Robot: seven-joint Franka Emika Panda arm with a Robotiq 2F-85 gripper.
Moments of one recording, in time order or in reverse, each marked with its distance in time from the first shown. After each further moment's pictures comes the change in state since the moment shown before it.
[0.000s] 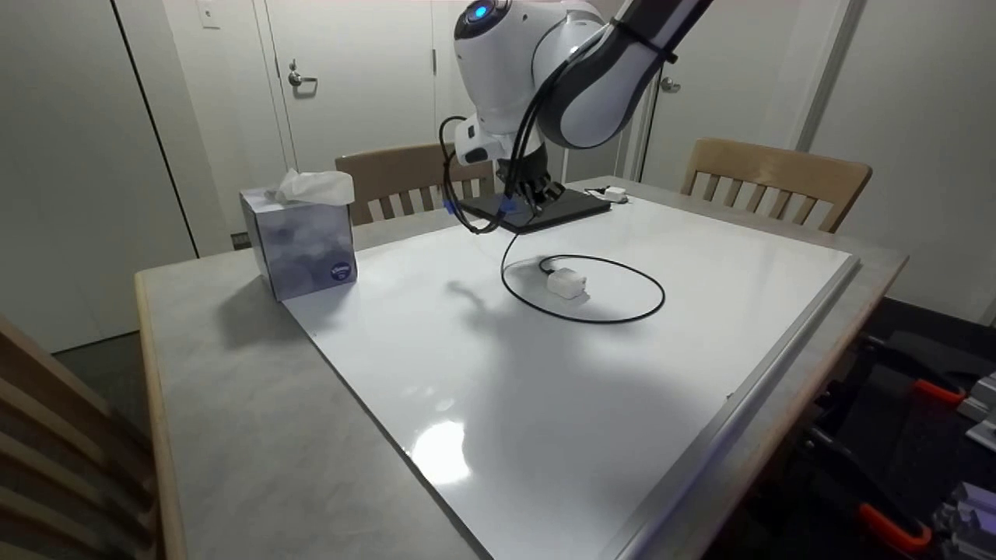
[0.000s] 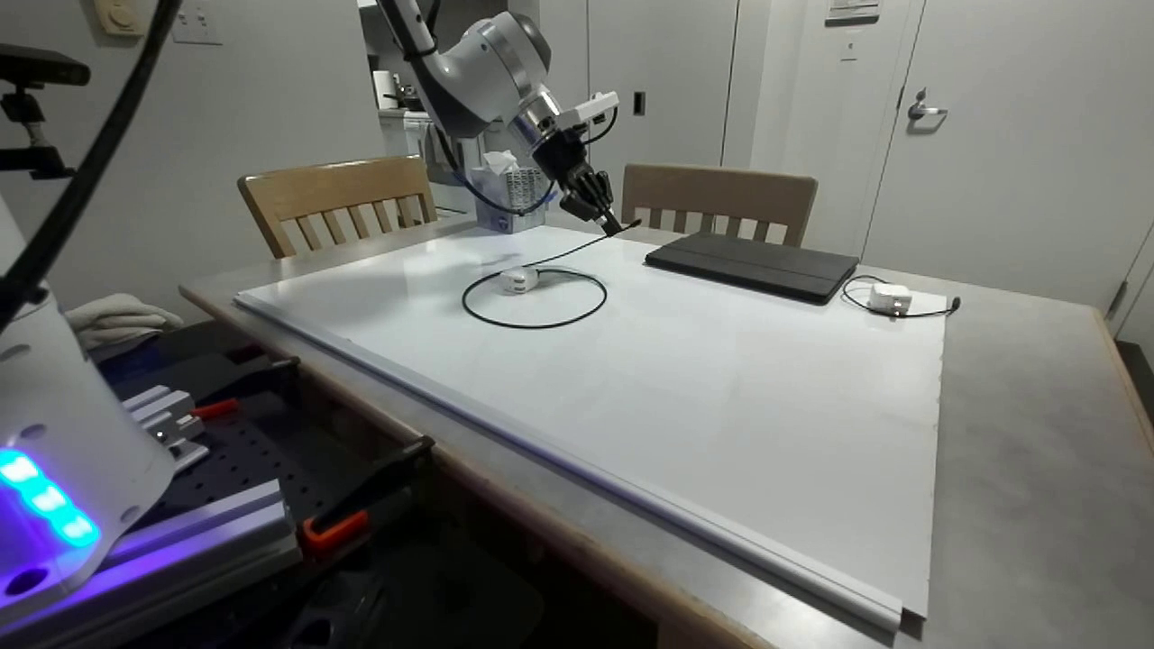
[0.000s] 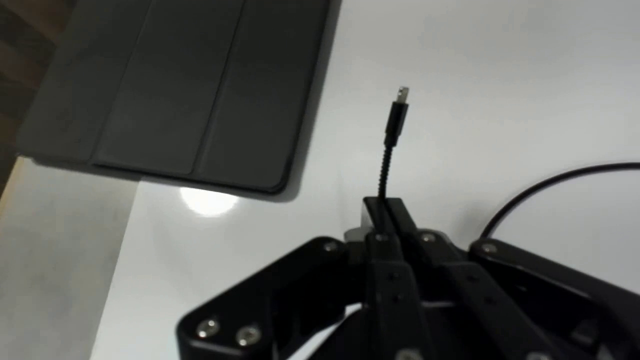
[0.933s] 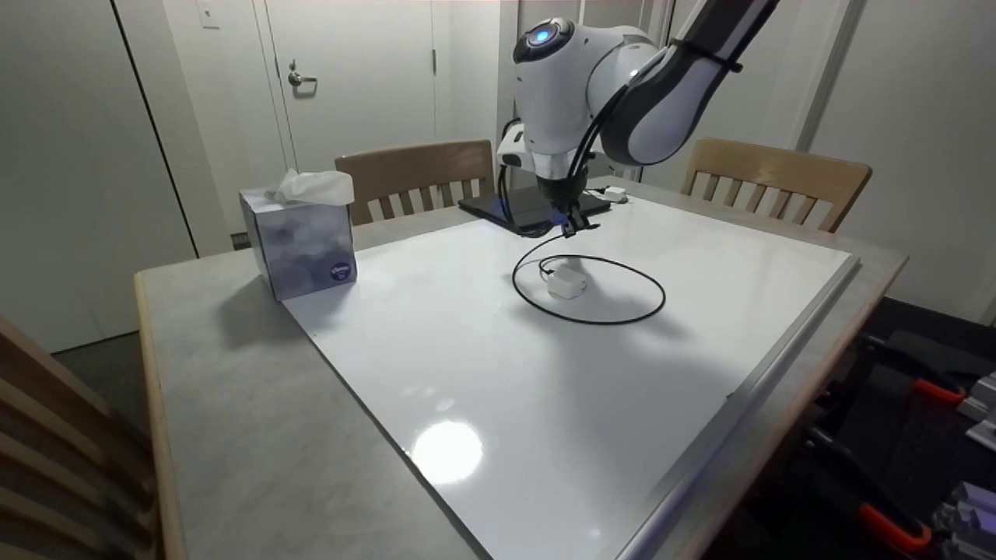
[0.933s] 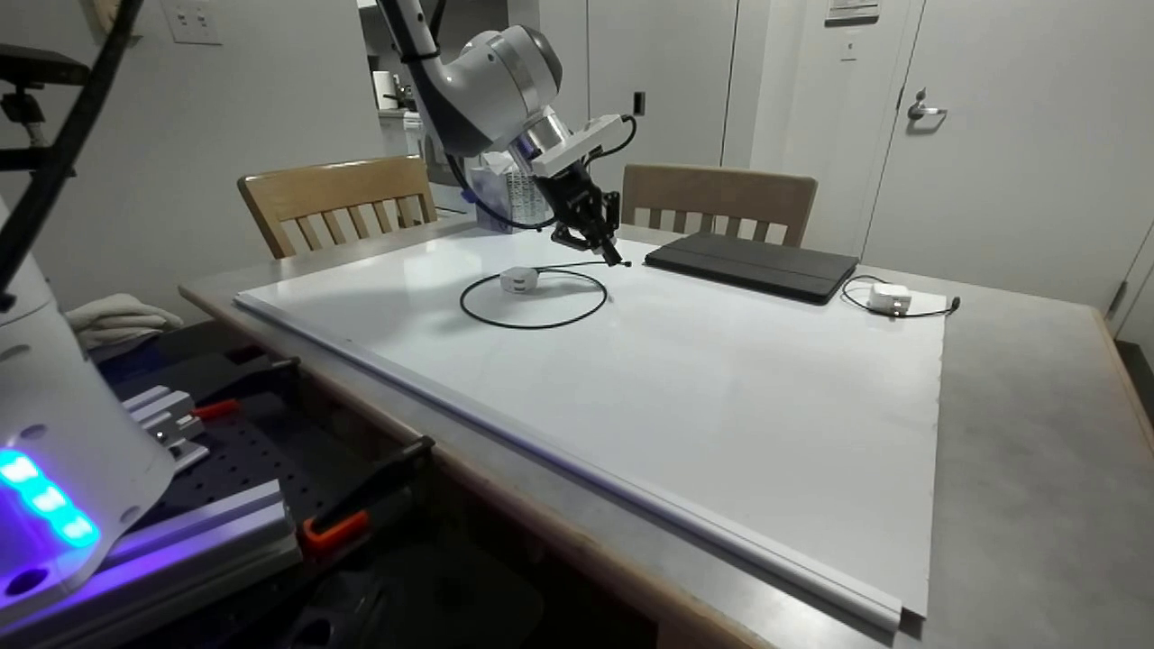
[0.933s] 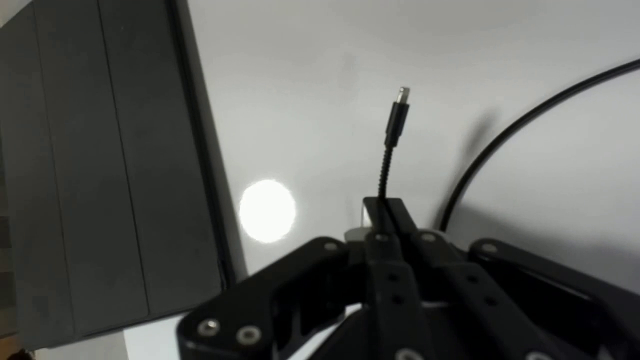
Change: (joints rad) arm -0.114 -0.062 0.035 -0.186 -0.118 0.140 0.604
